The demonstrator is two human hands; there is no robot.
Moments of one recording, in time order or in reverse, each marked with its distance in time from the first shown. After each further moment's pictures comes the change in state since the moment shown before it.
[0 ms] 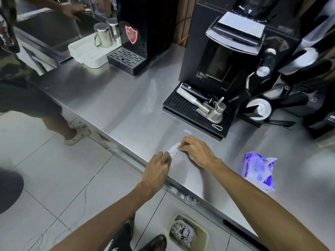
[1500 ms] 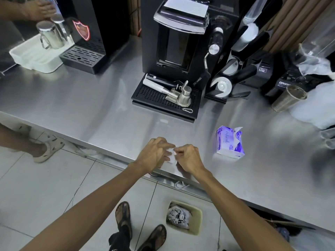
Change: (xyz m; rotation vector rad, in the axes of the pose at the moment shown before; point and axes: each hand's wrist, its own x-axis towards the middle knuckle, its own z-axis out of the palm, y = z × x) left_hand 0.045 0.016 -0.006 -0.335 0.109 0.481; right_hand -0.082 -0.052 0.003 0.539 0.182 0.844
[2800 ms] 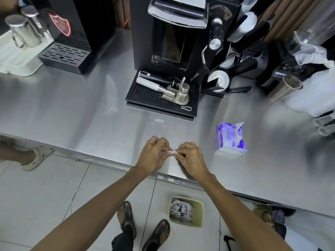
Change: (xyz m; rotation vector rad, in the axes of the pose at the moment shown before) left_hand 0.003 -0.007 0.003 -0.386 0.097 -0.366; right_hand 0.008 0.015 0.015 -0.131 0.141 -0.191
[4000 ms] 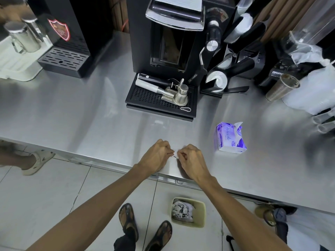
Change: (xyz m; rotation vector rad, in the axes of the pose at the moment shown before) left_hand 0.013 -0.002 0.000 0.118 -0.133 0.244; right_hand -0.008 -0.005 0.003 -0.098 -0.015 0.113
